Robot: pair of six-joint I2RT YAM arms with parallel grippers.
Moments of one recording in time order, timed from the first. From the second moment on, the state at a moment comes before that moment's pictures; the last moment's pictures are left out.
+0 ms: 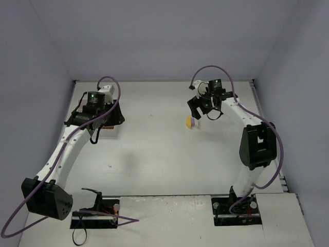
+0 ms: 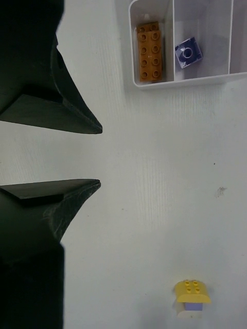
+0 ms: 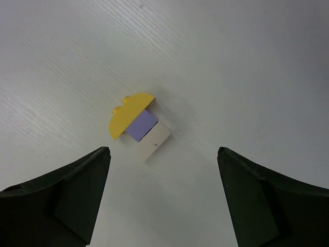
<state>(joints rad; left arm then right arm) -0.23 1.25 1.20 -0.69 0.11 -0.31 0.21 1.80 1.39 -0.48 -0.30 -0.40</state>
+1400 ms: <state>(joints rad) -0.25 1.17 1.07 -0.72 0.17 -0.33 0.30 2.06 1.45 -0.56 -0.26 -0.70</state>
